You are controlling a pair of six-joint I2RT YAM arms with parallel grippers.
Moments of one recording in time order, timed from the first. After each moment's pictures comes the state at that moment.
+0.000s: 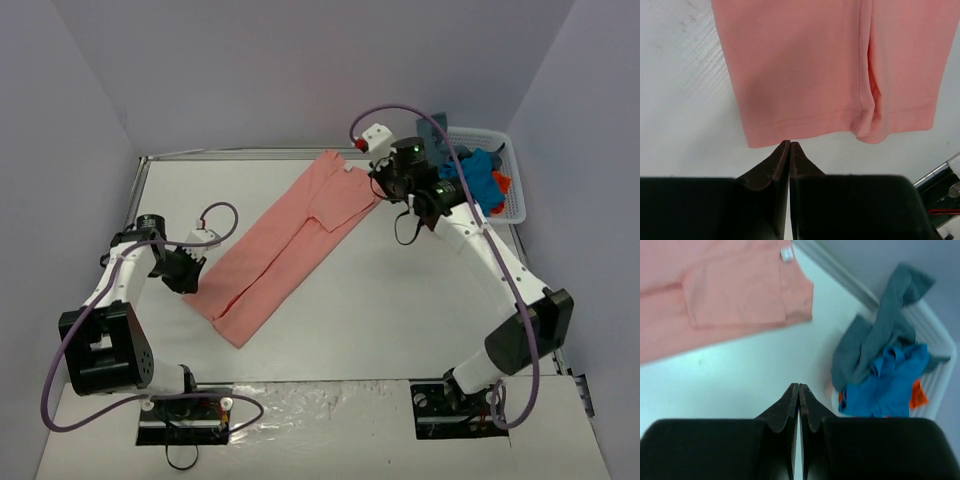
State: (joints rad) left arm 0.17 1.38 0.98 -0.93 0.44 0.82; right arm 0.46 1.60 1.59 -0.53 0.19 -0.38
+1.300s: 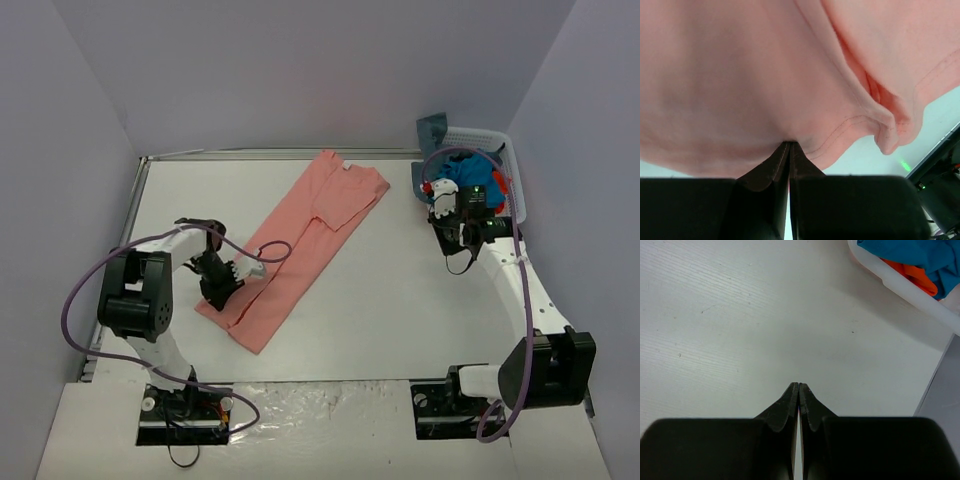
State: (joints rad) left arm -0.12 1.75 1.08 -1.04 0.33 1.05; right arm 0.07 1.29 1.08 -0.70 -0.05 -0.34
